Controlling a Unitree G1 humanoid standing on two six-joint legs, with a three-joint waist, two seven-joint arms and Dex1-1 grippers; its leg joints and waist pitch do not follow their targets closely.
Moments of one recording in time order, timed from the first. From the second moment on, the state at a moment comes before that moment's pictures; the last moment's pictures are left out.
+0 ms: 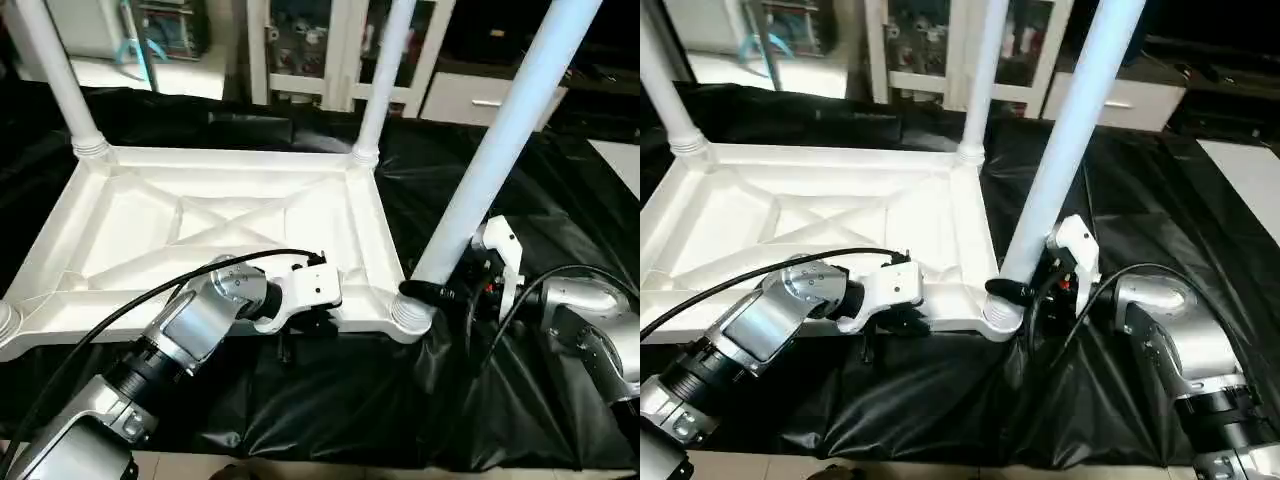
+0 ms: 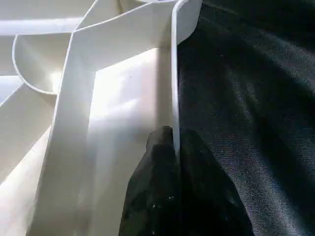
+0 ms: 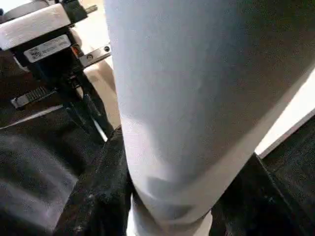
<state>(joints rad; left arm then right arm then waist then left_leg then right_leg) -0.59 0.42 -0.53 0.22 0.10 0.40 -1.10 -0.33 -0.61 0.12 0.16 0.44 0.38 1.02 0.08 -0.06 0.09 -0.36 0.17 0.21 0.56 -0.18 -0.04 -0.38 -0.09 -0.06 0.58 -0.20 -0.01</state>
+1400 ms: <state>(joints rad) -0.58 0.43 -0.54 0.23 0.10 0.41 -1.10 -0.11 -0.48 0.09 0.14 0.36 0.02 0.88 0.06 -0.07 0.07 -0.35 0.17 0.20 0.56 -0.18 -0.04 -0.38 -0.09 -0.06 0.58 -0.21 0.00</state>
